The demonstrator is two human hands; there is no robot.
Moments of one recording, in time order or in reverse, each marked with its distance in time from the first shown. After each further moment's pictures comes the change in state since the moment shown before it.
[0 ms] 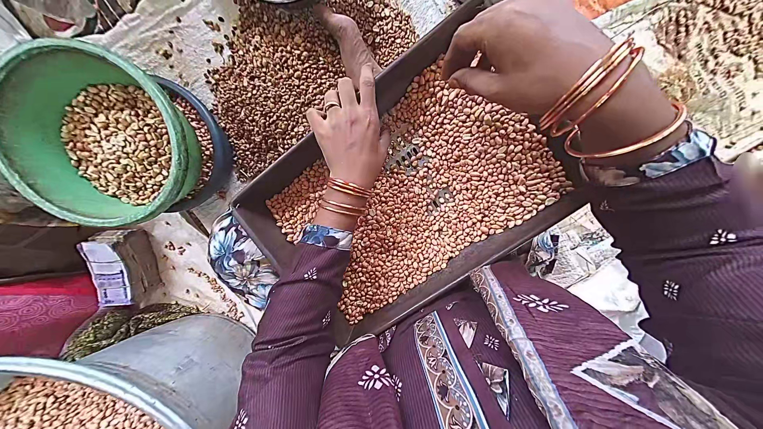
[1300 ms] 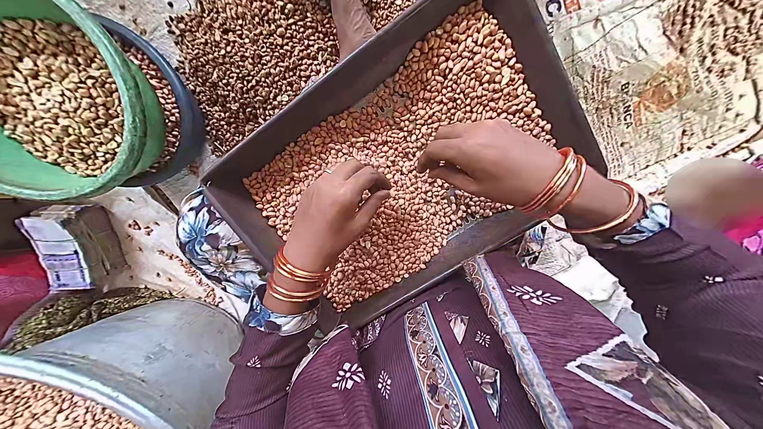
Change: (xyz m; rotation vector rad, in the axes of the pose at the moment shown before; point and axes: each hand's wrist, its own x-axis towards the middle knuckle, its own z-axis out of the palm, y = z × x) left_hand -0.109 -0.045 -0.022 -0.670 -0.094 0.440; right_hand -0.058 -0.030 0.074 0.165 -0.083 -0.345
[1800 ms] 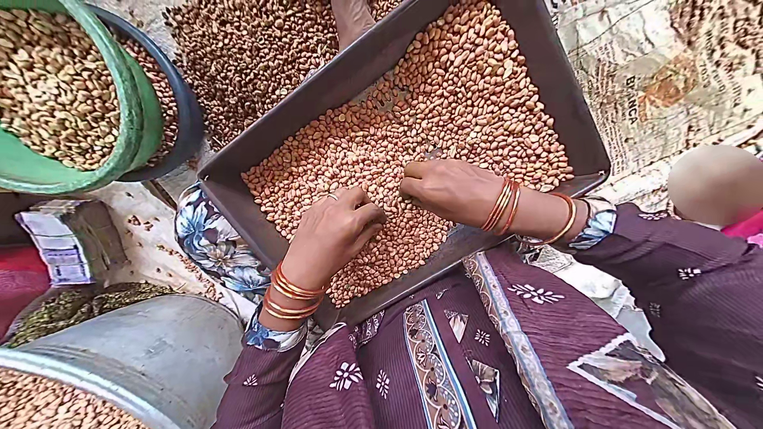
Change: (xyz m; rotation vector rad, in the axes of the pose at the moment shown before) left_hand -0.033 0.000 0.008 0.114 -0.189 0.041; right_hand 0.008 -0.012 0.053 -0.076 -0.084 -0.092
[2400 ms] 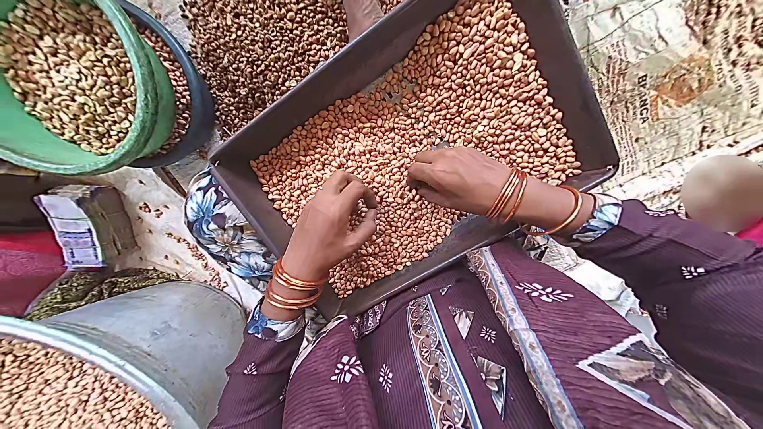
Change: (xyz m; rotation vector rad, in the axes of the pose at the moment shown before) left_hand -0.014 0.003 0.001 -0.149 0.169 -0.122; right_hand -0.004 0.005 0.001 0.039 0.016 0.035
